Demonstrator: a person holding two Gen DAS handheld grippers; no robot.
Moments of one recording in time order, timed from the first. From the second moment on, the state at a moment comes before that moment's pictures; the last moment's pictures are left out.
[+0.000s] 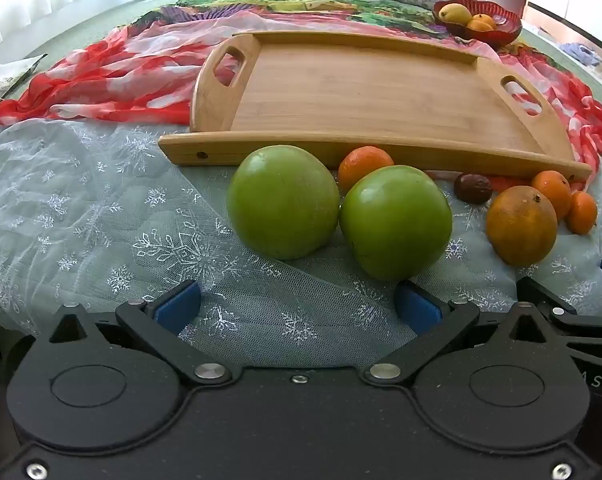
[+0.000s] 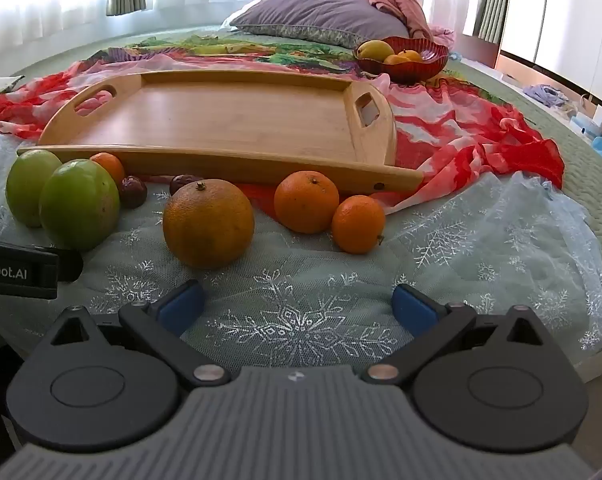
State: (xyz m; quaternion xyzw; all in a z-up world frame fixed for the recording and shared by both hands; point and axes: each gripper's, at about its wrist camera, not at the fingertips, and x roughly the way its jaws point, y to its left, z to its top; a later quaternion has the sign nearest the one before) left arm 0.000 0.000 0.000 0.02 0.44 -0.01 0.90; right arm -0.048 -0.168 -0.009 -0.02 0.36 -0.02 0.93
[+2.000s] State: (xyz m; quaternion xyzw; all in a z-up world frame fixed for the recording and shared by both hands) left arm -0.002 -0.001 0.002 0.02 0.44 -0.01 0.90; right arm -0.048 -0.167 -0.010 -0.02 0.36 -0.02 0.93
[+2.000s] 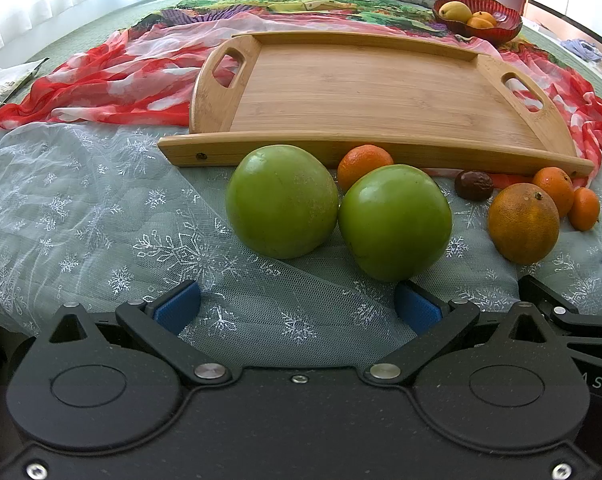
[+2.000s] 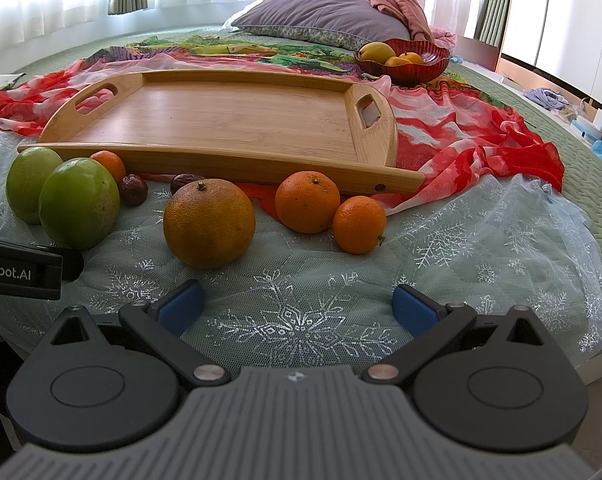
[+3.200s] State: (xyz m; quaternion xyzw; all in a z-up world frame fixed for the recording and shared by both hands) left arm -0.006 0.009 0.005 0.03 0.40 -0.03 0.91; right arm -0.054 -0.168 -0.004 -0.02 0.35 -0.02 0.94
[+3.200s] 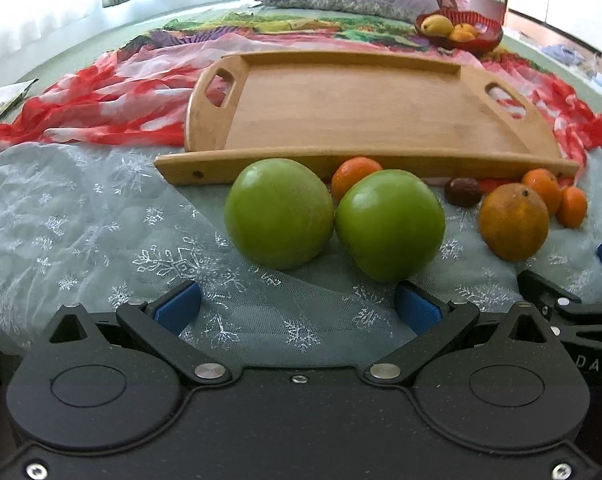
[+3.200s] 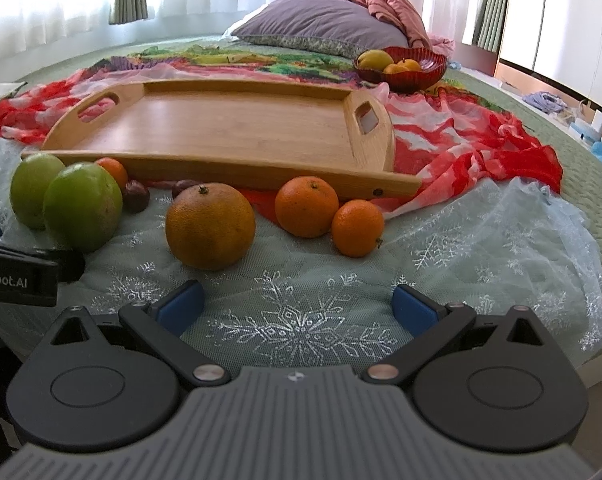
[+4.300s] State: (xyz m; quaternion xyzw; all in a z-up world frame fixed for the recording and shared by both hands) left arm -0.024 -0.003 0.035 -0.02 0.35 -0.13 0.93; right arm -0.044 -0.139 -0.009 -0.07 0.24 0.09 0.96
